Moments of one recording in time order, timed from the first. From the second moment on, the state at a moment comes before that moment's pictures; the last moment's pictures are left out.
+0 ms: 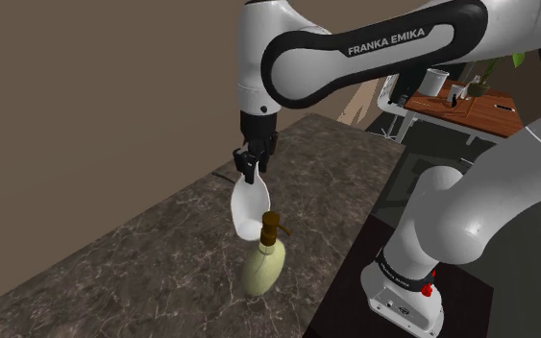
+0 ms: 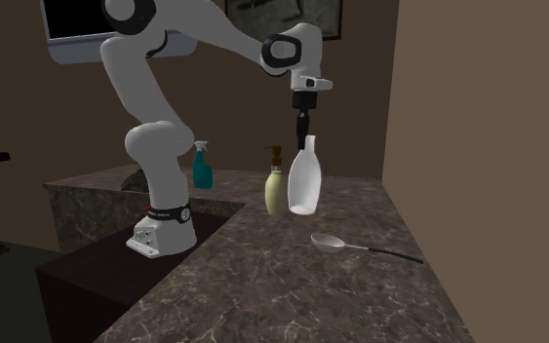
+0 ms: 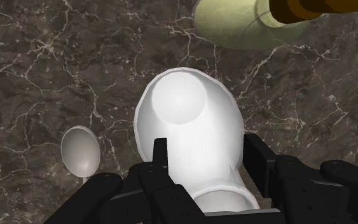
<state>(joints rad) 0.28 -0.41 0.21 -2.36 0.11 1.93 0.24</state>
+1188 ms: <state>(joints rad) 0.28 -0.38 0.22 -2.44 0.11 2.04 0.24</state>
